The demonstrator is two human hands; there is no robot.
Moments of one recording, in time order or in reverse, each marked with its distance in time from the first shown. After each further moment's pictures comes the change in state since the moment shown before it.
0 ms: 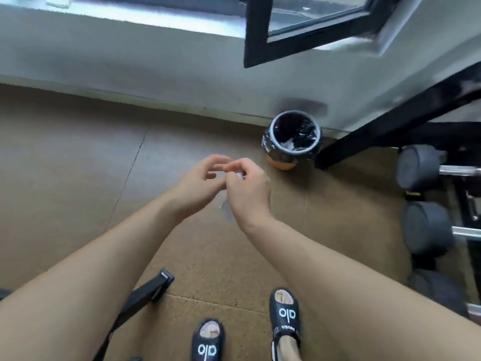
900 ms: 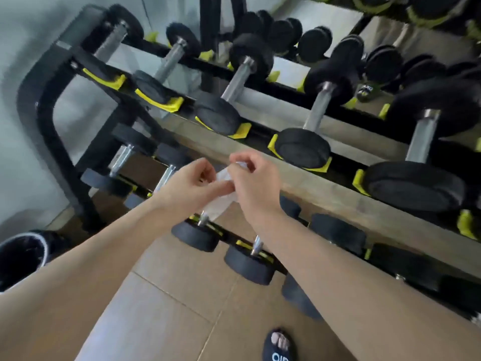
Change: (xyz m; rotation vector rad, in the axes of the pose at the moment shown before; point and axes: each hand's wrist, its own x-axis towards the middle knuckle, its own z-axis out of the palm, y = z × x) left_hand -0.235 0.267 0.547 0.596 -0.894 0.709; right_hand -0.290 0.203 -0.541 0.424 1.268 0.242
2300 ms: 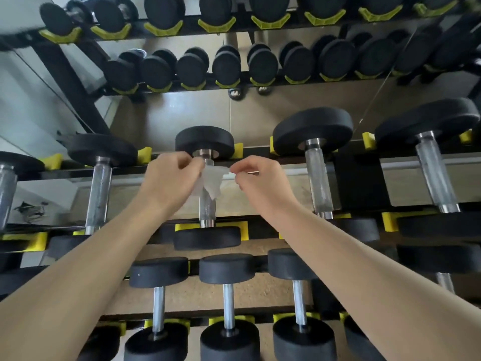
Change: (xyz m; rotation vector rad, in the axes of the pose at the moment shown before) left_hand 0.206 0.191 0.109 0.278 -0.126 0.329; right_hand 0.162 -0.013 -0.193 0.004 0.229 0.180
